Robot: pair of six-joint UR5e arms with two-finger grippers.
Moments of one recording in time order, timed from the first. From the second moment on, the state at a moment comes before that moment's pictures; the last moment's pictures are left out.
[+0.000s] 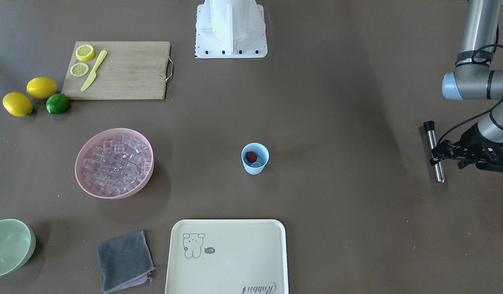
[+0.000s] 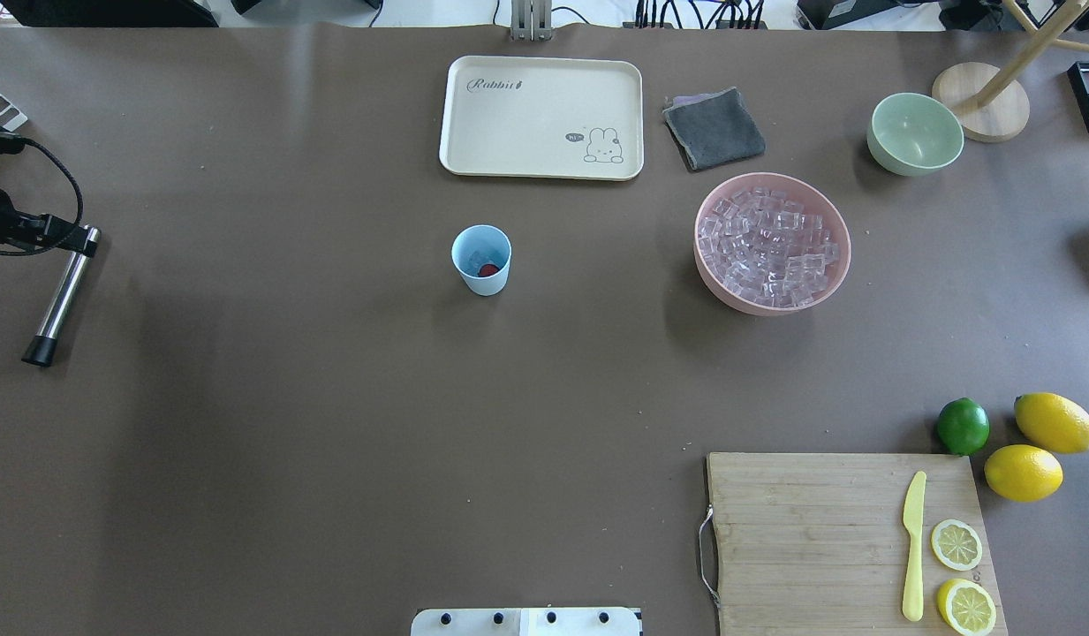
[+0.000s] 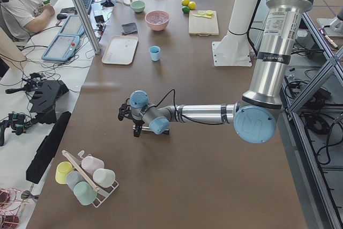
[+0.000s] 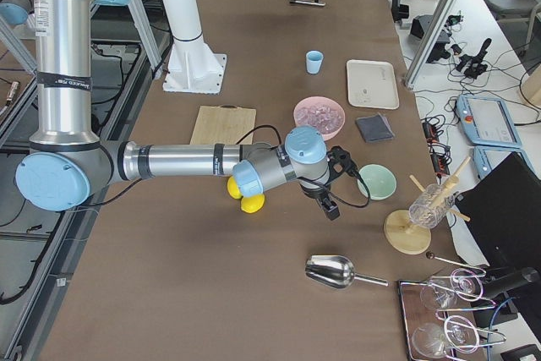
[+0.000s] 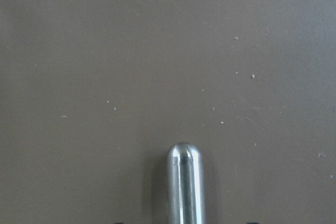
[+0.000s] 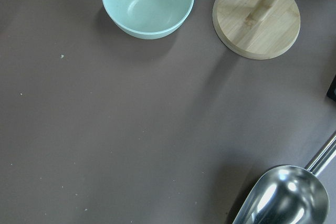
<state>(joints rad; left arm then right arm) -1.14 -1.74 -1.29 -2.31 -2.24 -0.61 1.49 -1.62 1.67 -1.18 2.35 -0.20</state>
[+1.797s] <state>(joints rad) -1.66 -1.59 -1.64 -1.54 -2.45 0.09 1.49 -1.63 1.63 -1.26 2.34 -0.19</state>
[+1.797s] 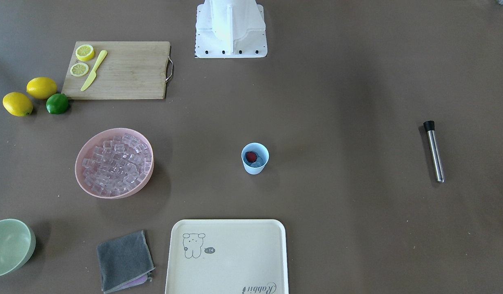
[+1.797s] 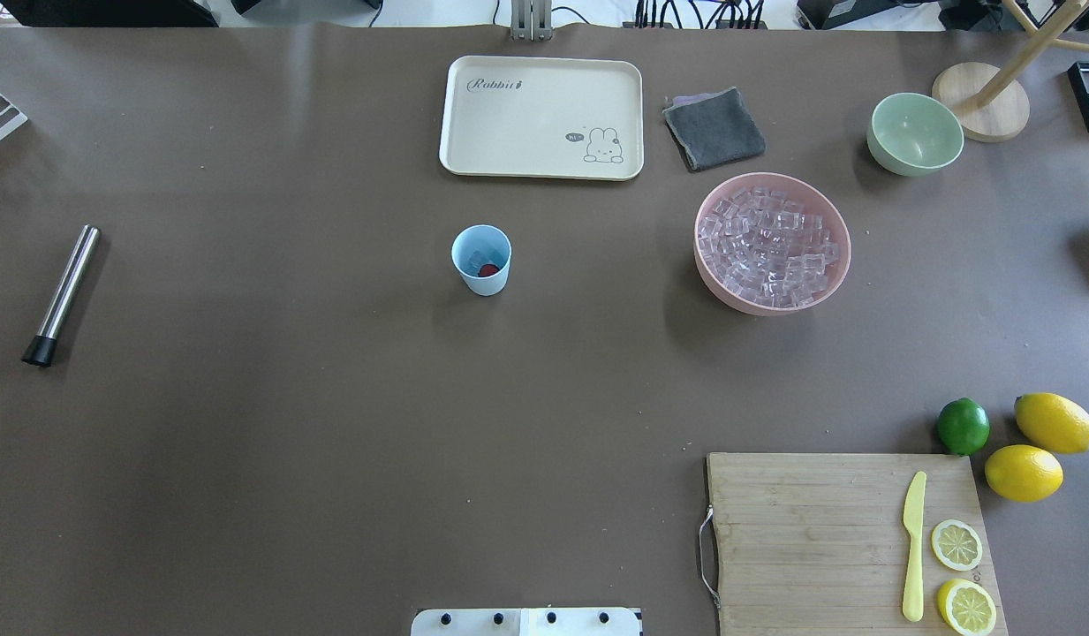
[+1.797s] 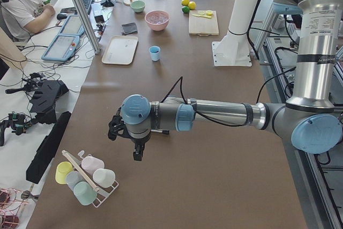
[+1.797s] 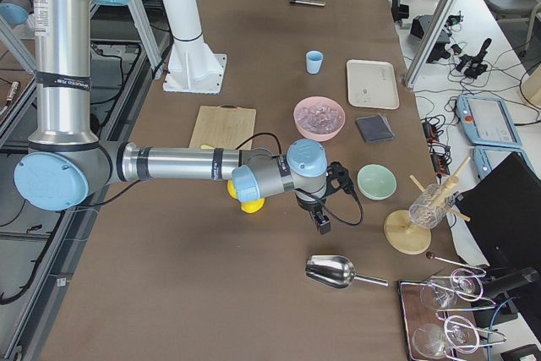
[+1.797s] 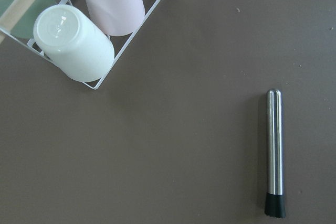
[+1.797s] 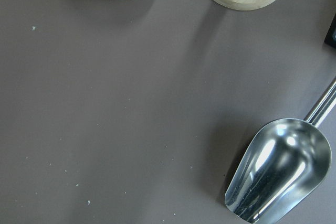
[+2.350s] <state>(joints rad) -1.66 -1.63 -1.66 -1.54 -2.43 0.03 1.50 -1.64 1.62 -1.27 2.34 -0.20</state>
